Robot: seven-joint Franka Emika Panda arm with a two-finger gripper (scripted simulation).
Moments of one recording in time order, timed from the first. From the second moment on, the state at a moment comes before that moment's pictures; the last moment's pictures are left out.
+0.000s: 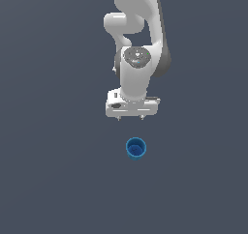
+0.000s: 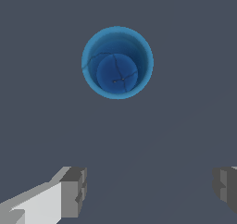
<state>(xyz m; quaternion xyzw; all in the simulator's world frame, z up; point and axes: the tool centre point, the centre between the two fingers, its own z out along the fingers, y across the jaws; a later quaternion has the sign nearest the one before) -0.010 0.028 0.161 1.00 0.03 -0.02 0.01</state>
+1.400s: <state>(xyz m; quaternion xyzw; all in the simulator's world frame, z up) 0.014 0.047 0.142 0.99 0.12 0.01 -0.03</state>
